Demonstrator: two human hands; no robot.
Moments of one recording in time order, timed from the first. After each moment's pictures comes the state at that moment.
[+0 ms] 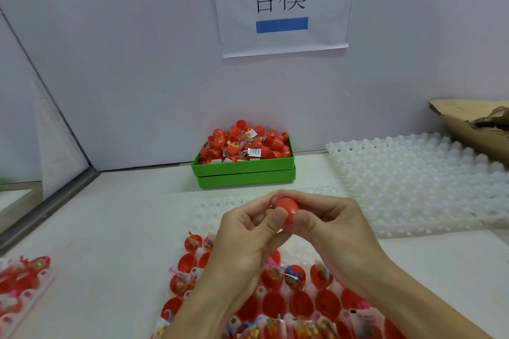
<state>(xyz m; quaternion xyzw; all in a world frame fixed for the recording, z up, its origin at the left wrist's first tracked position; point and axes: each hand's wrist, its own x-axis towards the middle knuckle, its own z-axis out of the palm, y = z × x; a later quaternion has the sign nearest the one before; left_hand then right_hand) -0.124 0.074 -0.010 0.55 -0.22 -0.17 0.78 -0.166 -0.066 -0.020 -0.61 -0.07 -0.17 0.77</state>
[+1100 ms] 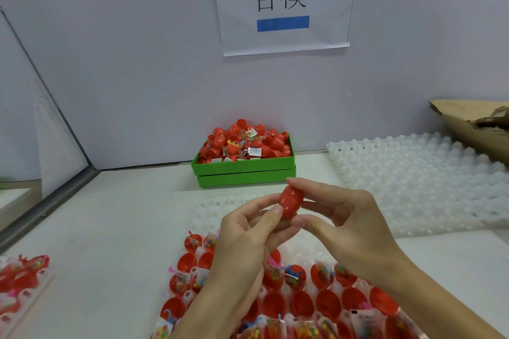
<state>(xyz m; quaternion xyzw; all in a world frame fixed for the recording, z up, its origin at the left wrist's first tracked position) -0.126 0.070 -0.014 0.55 -0.17 -0.12 0.81 -0.169 -0.082 -0.013 -0.74 -0.12 -0.28 0.61</state>
